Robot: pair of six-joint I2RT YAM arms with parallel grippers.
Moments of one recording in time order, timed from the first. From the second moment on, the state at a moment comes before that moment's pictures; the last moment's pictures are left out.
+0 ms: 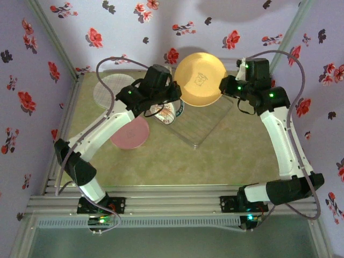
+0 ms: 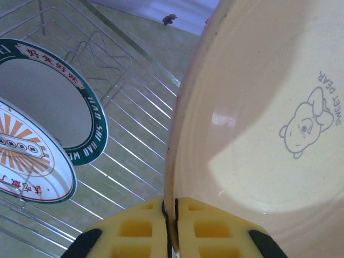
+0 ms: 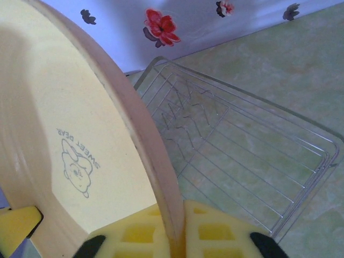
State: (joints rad) left arm -0.79 1.68 1.81 -0.72 -0.05 -0.78; right arm 0.24 1.36 1.65 -0.90 -0.24 0.49
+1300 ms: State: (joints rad) left arm -0.12 0.99 0.90 -1.05 0.11 -0.89; right arm 0.62 1.21 1.45 -0.57 -0.27 -0.02
